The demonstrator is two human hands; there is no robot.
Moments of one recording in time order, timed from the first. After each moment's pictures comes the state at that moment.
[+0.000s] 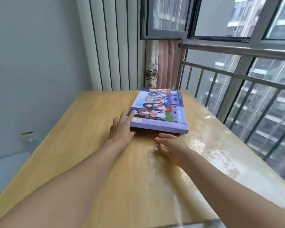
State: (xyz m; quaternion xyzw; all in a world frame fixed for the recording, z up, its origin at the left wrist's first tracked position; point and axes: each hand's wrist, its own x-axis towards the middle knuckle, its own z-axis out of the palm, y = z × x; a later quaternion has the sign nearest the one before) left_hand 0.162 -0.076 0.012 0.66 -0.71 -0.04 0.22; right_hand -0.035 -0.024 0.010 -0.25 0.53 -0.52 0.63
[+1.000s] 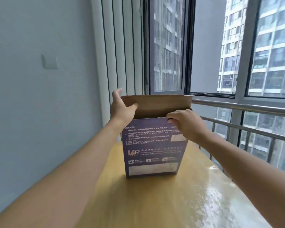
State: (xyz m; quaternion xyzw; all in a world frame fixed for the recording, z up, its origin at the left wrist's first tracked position) left_hand 0.150 -0.025 0.297 0.52 -0.58 -0.12 0.62; right_hand -0.084 -0.032 0.267 -0.81 0.44 -0.32 -0.21
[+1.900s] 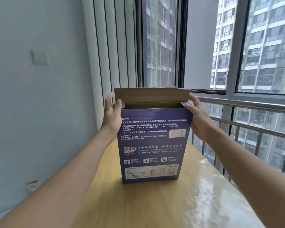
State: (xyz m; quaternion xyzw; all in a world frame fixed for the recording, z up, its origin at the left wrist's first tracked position) left_hand 0.153 -0.030 0.262 0.38 -0.57 -0.28 0.67; right_hand -0.127 -0.020 0.269 -0.53 0.33 -0.64 0.44
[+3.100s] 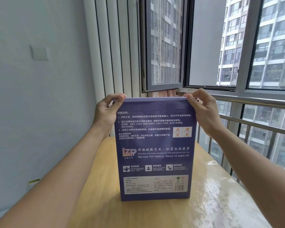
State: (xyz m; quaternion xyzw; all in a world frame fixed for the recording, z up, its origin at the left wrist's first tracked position) left_hand 0.176 -0.058 0.266 0.27 -0.56 -0.30 0.72; right_hand -0.125 -0.052 0.267 -0.64 0.35 -0.66 0.18
